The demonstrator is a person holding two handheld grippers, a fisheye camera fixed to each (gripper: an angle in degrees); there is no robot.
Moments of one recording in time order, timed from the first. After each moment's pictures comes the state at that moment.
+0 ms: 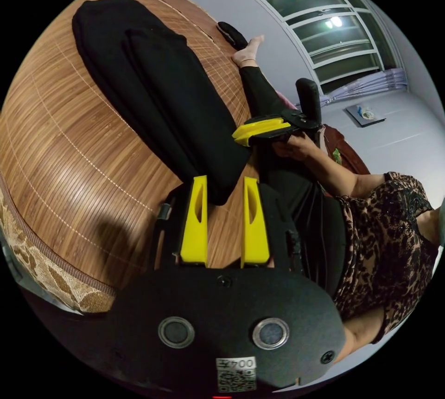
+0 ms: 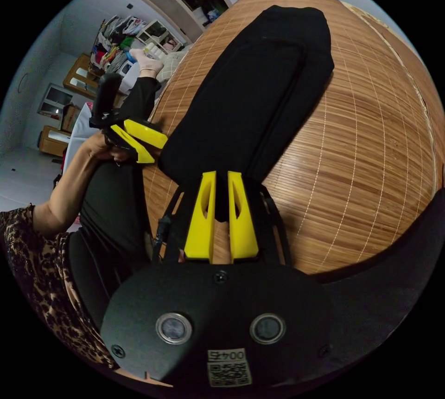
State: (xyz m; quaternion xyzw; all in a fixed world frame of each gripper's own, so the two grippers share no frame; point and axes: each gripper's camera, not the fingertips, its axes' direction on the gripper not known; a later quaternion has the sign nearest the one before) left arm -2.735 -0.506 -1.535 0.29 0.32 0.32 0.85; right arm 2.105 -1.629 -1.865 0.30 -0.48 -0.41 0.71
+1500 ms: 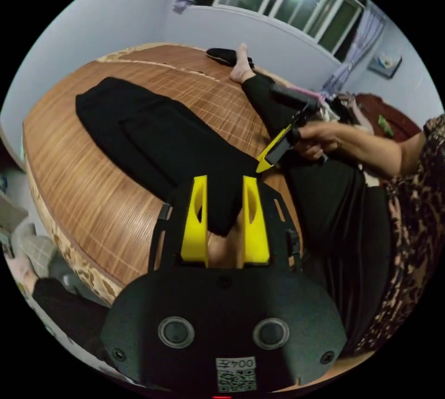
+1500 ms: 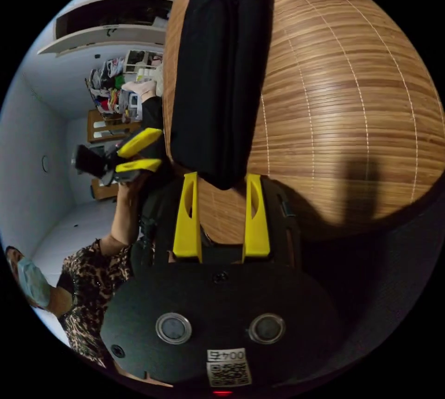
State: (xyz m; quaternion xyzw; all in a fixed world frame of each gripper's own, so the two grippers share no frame) left arm -2.534 -0.456 -1.434 0.44 0.08 0.34 0.83; right arm 2.135 -1.699 -1.813 0.09 -0.62 -0.37 0.68
